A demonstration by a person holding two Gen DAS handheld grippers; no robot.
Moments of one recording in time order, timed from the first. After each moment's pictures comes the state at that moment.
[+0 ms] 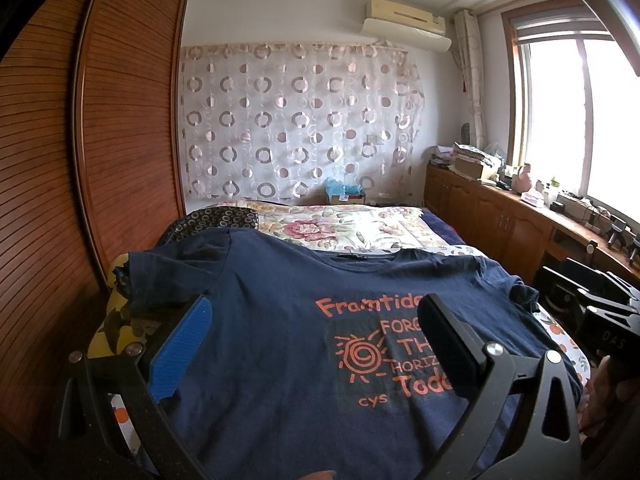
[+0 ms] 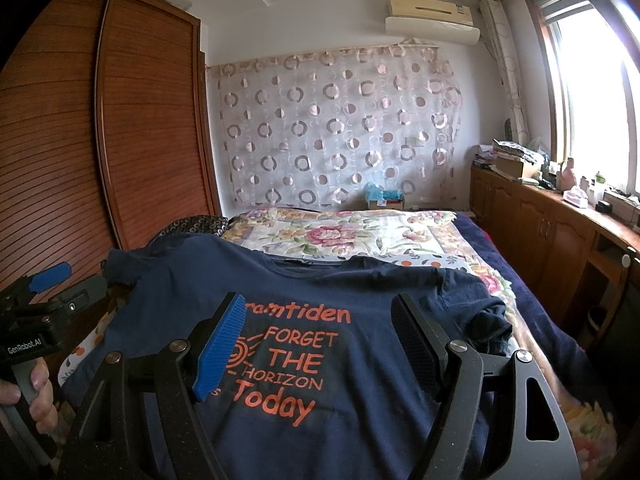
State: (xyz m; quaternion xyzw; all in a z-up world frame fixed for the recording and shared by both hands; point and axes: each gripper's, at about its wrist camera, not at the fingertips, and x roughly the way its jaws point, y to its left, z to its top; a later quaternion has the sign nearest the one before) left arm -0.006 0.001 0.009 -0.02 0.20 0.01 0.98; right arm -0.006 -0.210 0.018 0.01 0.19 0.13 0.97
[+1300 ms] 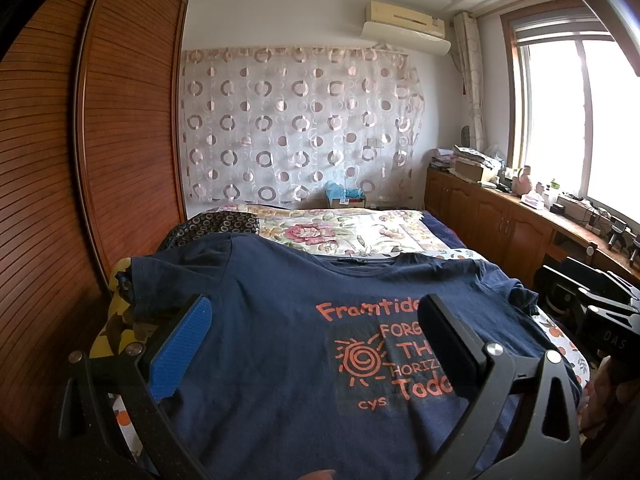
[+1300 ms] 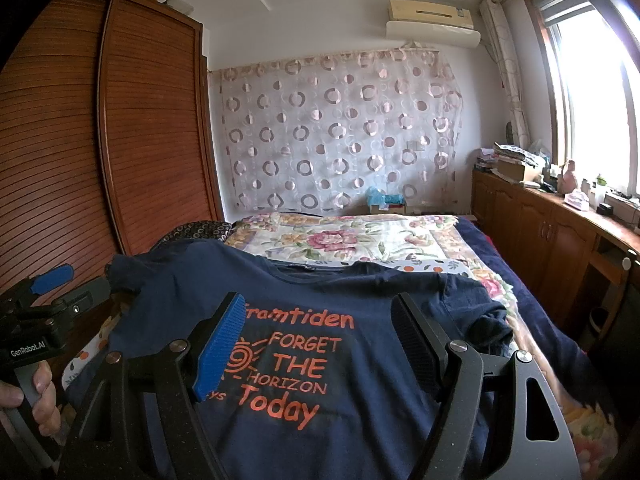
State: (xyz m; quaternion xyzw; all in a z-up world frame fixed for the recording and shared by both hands) left arm -0.010 0.003 0.025 -0.02 0.19 0.01 0.98; right arm -0.004 -0.208 0.017 0.02 0.18 0.13 0.97
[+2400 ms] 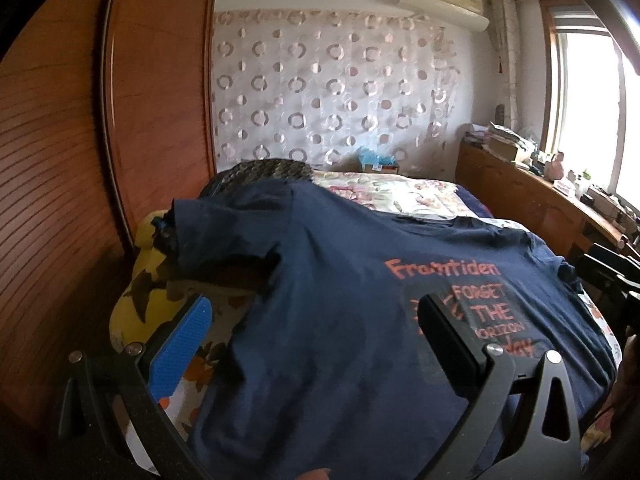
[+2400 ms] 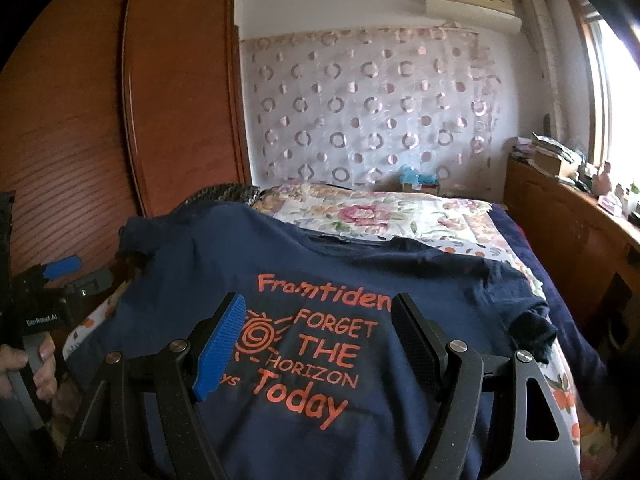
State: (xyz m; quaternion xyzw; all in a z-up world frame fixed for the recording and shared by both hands) left arm 0.009 0.074 -0.023 -0.04 0.25 0.05 0.97; right arm 0.036 -0.190 0.007 -0.02 0.23 0.19 0.96
